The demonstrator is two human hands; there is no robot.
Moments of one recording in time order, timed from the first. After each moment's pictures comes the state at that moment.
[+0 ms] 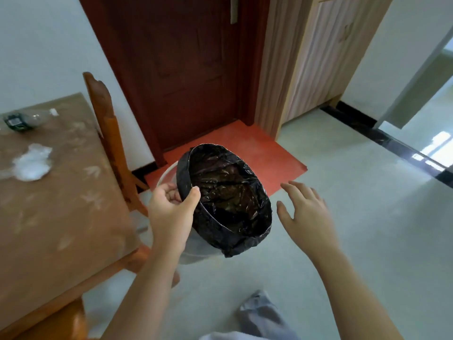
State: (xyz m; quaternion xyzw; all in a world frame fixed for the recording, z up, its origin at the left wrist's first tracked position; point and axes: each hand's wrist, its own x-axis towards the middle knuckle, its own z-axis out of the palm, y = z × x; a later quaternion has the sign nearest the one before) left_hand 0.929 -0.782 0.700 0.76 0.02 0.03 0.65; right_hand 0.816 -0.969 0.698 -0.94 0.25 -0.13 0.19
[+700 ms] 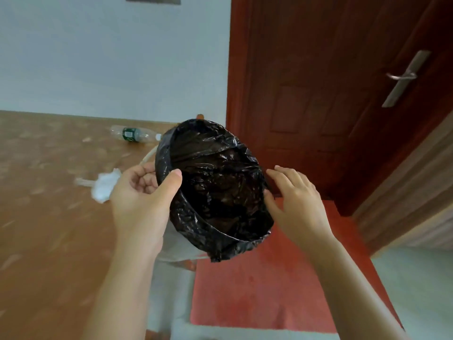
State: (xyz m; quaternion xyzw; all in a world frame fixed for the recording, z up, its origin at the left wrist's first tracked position) left_hand 1.203 -0.785 0.794 0.62 0.18 0.34 0.69; right_hand 1.246 -0.993 0.778 -0.95 -0.13 -0.15 0.22
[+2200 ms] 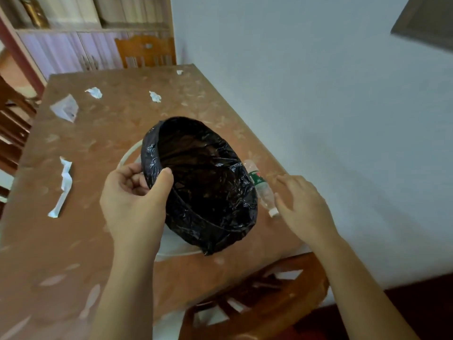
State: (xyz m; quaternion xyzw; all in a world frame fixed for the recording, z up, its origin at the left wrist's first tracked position) left_hand 1.445 -0.609 0.776 0.45 0.52 0.64 0.34; right_hand 1.686 -0.664 0.745 -0.76 -0.60 0.02 0.23
